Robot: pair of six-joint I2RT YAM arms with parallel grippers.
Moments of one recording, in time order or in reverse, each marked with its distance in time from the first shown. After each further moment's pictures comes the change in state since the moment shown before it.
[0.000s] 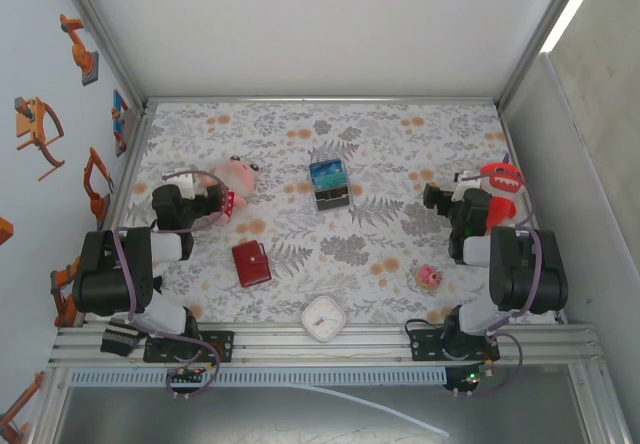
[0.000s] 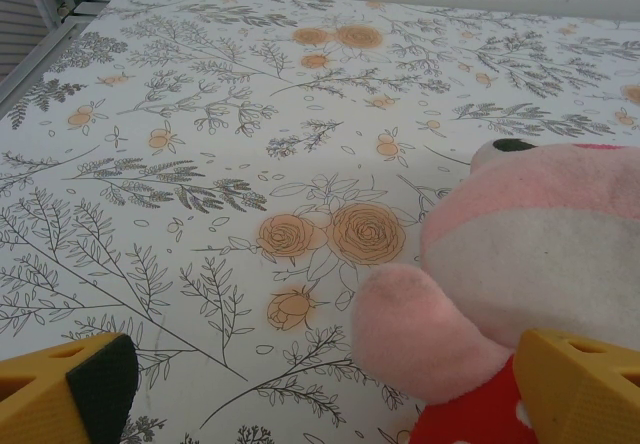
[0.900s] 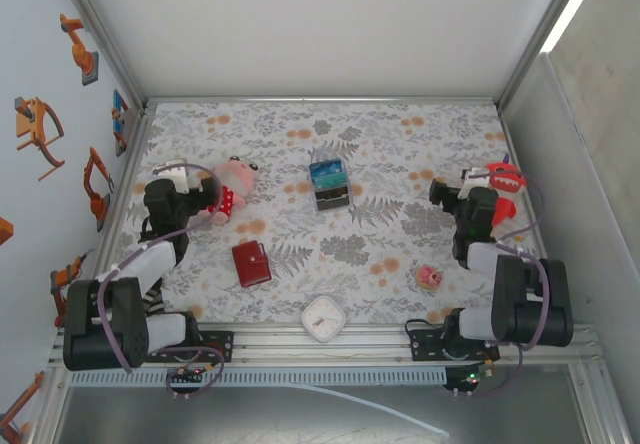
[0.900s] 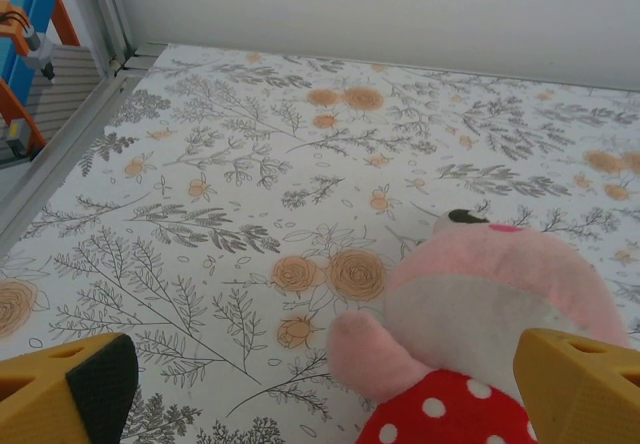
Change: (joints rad) left arm -0.047 -0.334 0.049 -0.347 -0.100 -0.044; right arm 0.000 -0.219 0.001 -0.186 0.066 0.019
